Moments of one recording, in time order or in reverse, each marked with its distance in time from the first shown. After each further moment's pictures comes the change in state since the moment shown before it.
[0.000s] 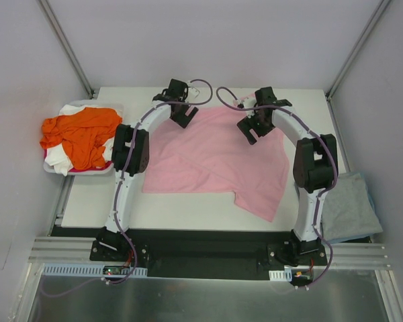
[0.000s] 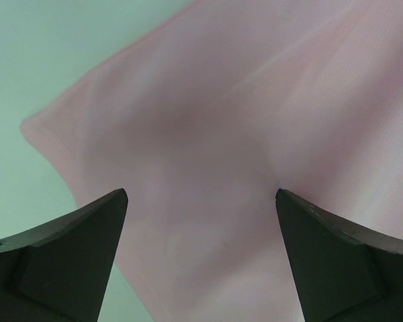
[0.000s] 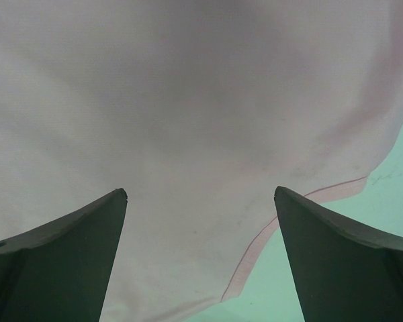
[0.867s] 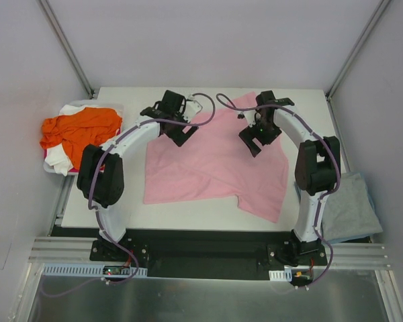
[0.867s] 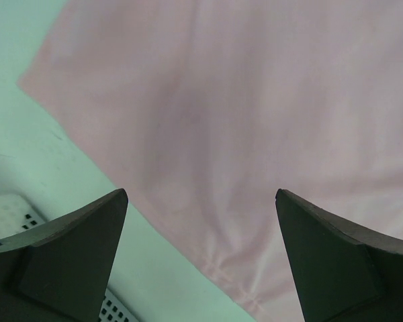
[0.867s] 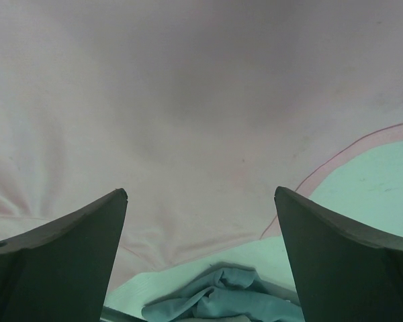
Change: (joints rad) left arm -0.099 -0.604 -0.601 -0.005 0.009 0.048; right arm 0.002 -0.039 0.001 -0.256 -0.072 -0.056
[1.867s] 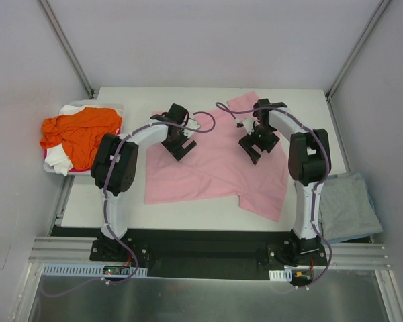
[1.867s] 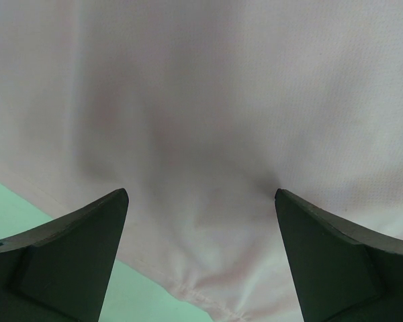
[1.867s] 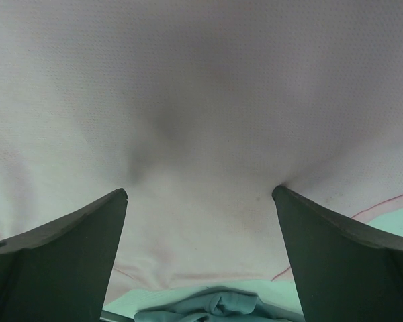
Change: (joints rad) left arm 0.000 0.173 -0.075 -0.037 0.028 -0.004; right arm -0.020 0.160 0.026 -0.039 -0.005 -0.038
